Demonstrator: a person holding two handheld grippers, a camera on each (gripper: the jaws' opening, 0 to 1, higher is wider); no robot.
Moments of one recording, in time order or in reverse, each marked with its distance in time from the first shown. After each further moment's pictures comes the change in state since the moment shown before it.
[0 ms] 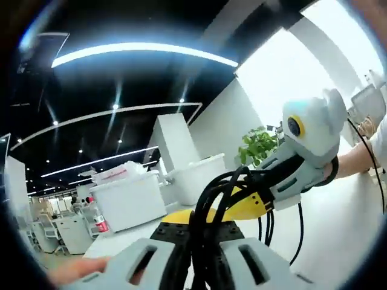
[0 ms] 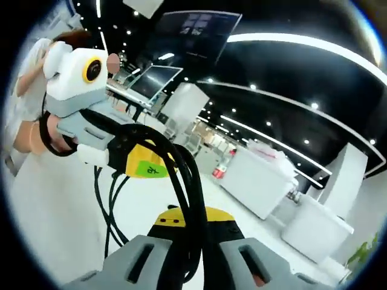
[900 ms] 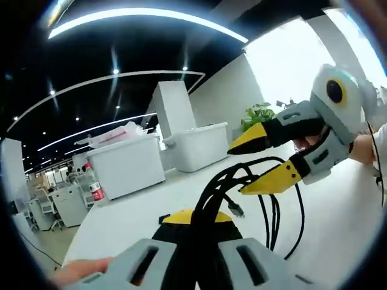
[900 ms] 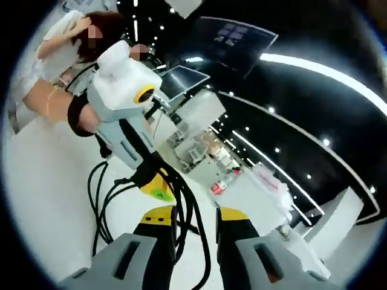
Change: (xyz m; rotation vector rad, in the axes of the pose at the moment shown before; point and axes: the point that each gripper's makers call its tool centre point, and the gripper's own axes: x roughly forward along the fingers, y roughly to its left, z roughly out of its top) left arm 0.009 0.033 -0.058 -0.100 0.241 0.006; right arm 0.023 0.016 0.034 -0.323 -0.076 -0.049
